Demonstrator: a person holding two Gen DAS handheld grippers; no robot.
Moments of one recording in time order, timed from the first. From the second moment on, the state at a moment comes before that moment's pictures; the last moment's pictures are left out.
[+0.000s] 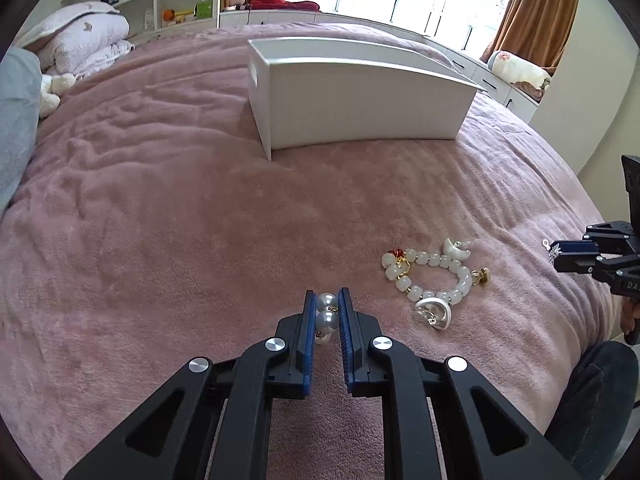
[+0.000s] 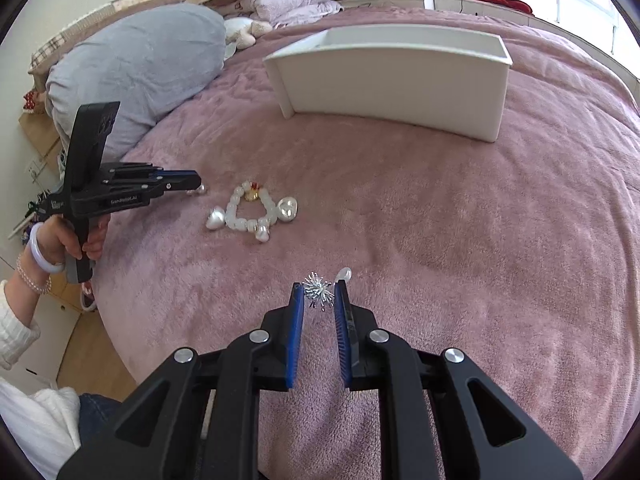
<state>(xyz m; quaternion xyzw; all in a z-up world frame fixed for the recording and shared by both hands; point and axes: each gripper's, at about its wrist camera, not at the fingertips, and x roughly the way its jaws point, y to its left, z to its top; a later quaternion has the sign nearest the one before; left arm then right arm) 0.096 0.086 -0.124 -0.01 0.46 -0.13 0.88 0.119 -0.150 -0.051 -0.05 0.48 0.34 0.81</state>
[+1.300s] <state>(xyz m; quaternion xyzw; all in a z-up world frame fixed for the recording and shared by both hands) 0.343 0.057 -0.020 -0.01 0.44 -0.14 0.89 0.359 -0.126 0.046 0.02 0.44 0.25 0.86</state>
